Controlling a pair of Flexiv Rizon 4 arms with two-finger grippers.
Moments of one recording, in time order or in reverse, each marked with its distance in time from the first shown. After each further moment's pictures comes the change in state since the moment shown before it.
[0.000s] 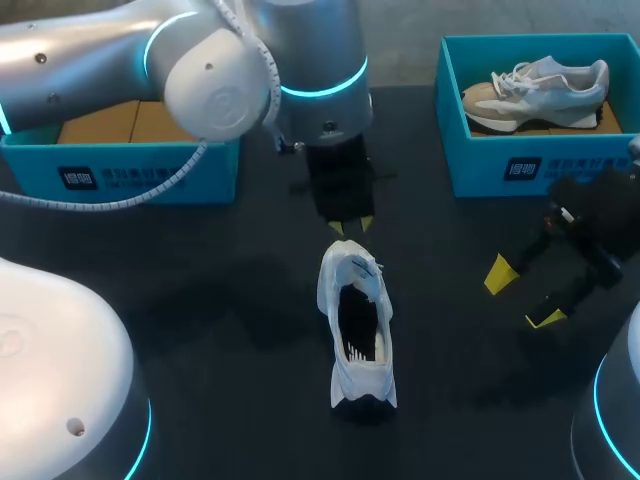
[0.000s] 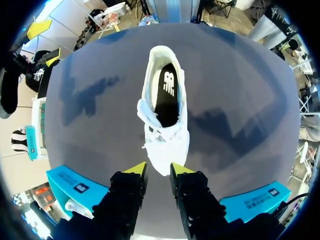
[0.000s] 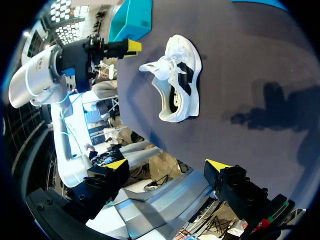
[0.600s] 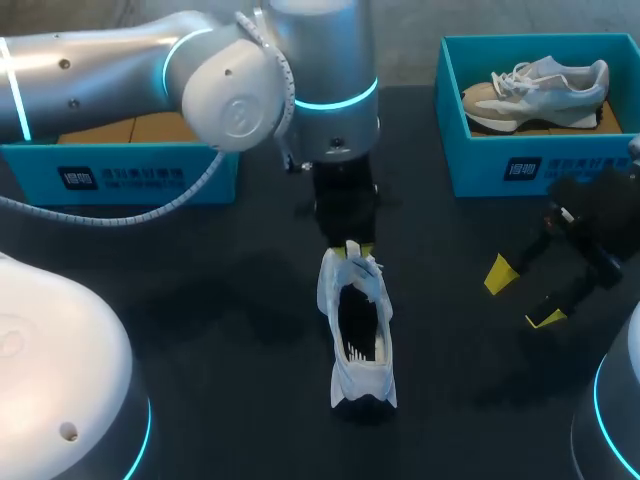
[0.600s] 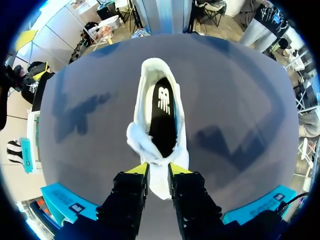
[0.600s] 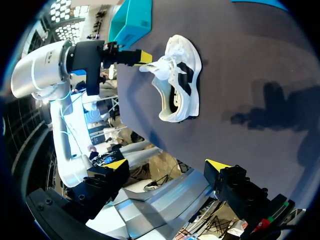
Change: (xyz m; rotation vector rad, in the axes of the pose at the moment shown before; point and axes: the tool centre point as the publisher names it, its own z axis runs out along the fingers) left arm 0.004 -0.030 0.032 0.130 0.036 0.032; right arm 0.000 0.000 0.000 0.000 0.000 0.000
